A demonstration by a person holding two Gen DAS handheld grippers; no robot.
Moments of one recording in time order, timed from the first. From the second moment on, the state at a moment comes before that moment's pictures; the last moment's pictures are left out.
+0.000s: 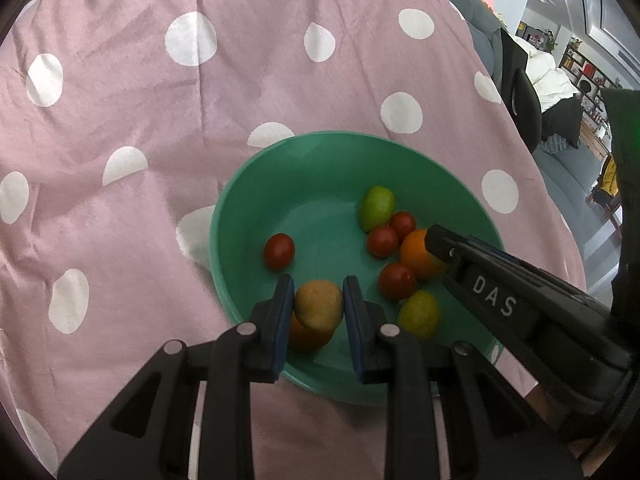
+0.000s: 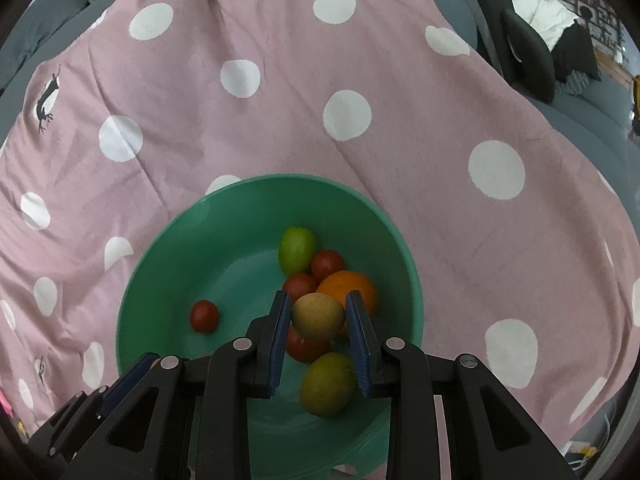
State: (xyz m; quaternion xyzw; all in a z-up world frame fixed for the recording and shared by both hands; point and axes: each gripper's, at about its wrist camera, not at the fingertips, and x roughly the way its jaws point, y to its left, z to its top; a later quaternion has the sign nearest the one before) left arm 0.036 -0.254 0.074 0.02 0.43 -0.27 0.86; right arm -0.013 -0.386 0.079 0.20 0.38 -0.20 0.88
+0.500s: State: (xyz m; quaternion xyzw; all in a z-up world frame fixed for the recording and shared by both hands) left arm 0.036 -0.255 0.072 0.02 0.42 -0.27 0.86; right arm -0.014 -0.387 0.077 0.20 0.38 -0.21 0.88
